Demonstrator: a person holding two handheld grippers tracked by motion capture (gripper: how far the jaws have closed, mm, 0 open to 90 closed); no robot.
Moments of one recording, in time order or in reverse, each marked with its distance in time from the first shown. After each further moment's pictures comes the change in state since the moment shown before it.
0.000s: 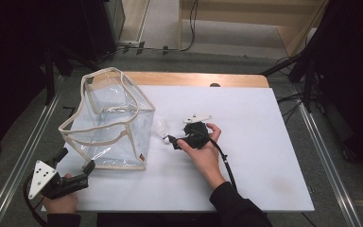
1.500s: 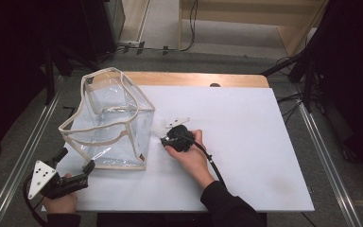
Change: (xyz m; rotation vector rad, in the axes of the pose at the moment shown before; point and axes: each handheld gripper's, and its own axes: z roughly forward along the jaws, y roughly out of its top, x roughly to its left) left arm 0.001 0.000 0.000 -0.003 0.001 -0.002; right arm 0.032 0.003 0.036 0.133 -0.026 -0.083
